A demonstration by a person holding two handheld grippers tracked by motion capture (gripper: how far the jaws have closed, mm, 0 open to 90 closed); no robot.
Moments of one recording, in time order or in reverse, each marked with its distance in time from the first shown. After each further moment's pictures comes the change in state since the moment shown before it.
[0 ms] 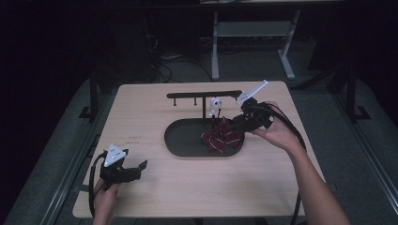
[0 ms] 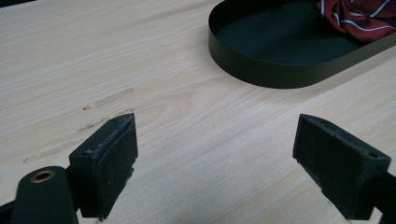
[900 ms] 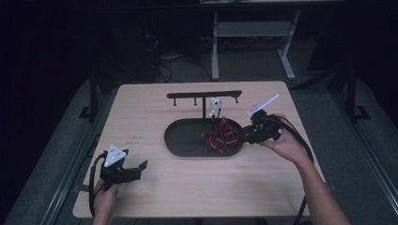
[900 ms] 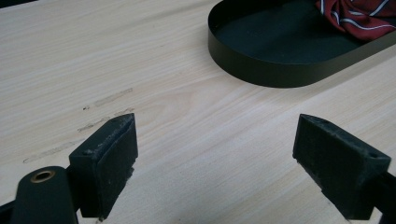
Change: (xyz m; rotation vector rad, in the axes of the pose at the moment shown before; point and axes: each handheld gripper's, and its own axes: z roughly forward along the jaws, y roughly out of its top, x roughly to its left) left arm -0.001 0.000 0.000 0.000 0.000 0.003; right arm 0.002 -0.042 0.001 -0.001 0.030 0.071
